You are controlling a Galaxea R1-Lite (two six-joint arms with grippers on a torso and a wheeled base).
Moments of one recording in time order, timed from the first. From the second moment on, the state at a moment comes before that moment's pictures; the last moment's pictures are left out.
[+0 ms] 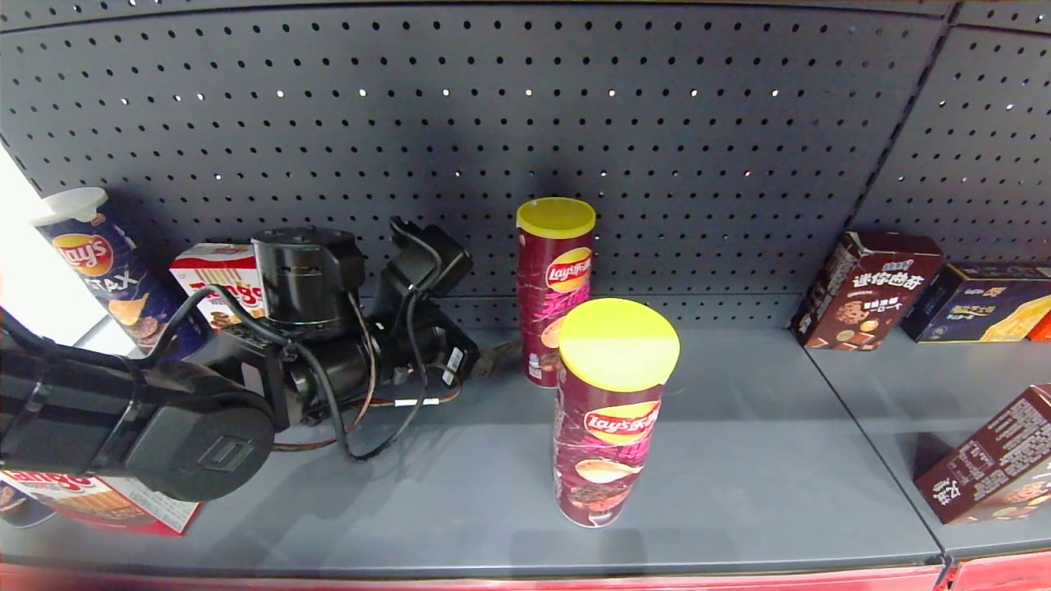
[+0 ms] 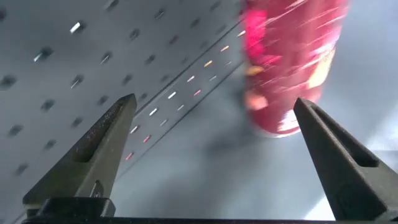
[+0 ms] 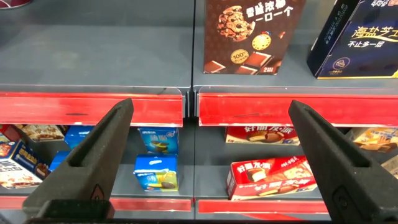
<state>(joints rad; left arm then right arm) -0.45 1.82 -0.90 -0.73 -0.13 0.38 0.00 0.00 0.00 0.00 0.01 -0.01</state>
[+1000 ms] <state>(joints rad) -0.43 1.92 -1.01 -0.73 -0.07 0.38 0.00 0.00 0.00 0.00 0.01 -0.01</state>
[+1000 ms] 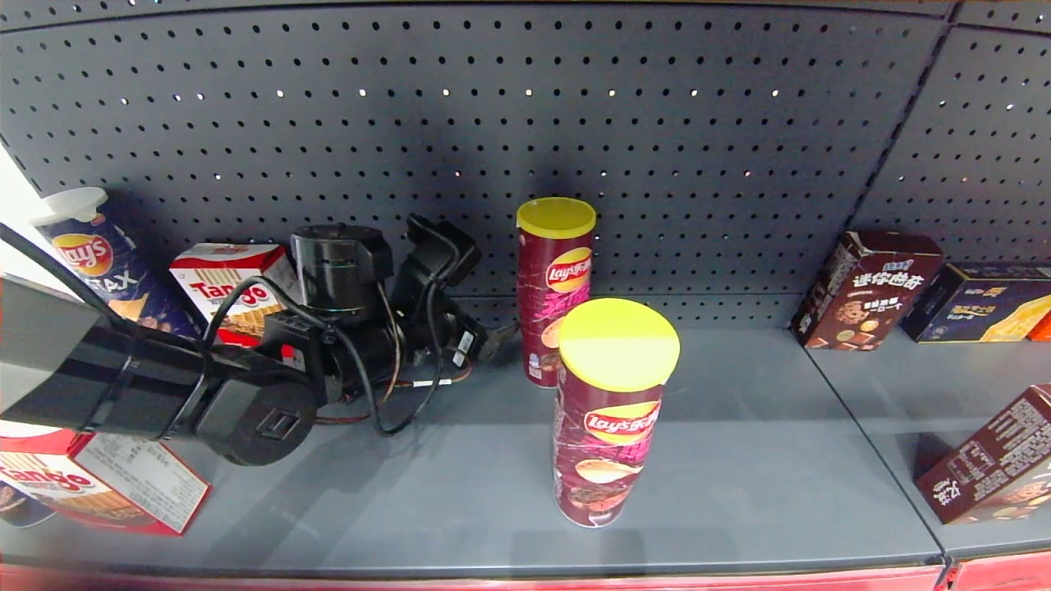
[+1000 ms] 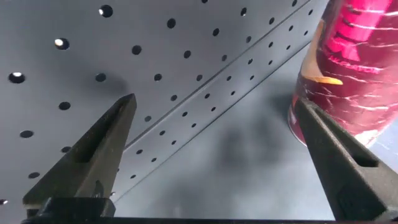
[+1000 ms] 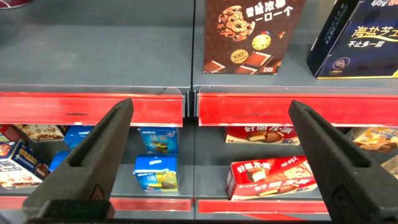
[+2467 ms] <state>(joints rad) -0.43 1.97 -1.02 -0.73 -0.02 0.38 0.00 0.00 0.00 0.00 0.01 -0.01</state>
